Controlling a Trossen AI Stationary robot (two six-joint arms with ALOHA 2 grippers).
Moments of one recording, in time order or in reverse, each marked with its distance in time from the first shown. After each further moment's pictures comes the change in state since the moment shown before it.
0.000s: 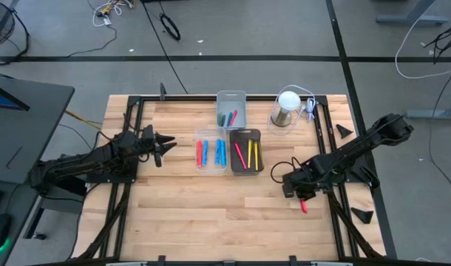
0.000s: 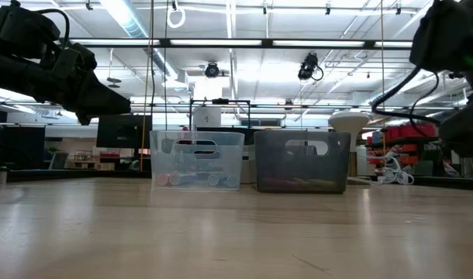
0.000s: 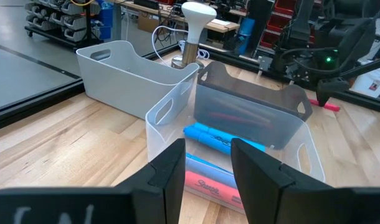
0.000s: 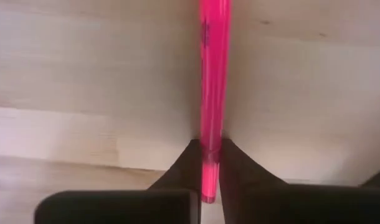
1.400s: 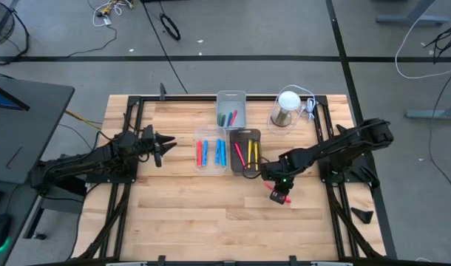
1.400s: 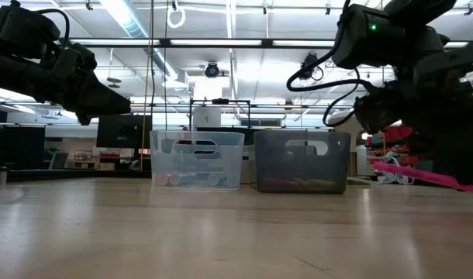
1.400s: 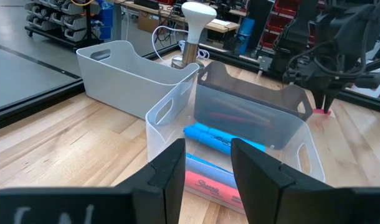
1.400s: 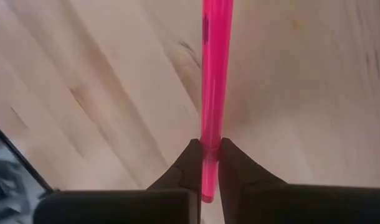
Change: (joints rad) left arm 0.000 0.000 0.000 0.000 0.000 0.000; right arm -0.184 0.246 0.306 -0.055 -0.018 -1.146
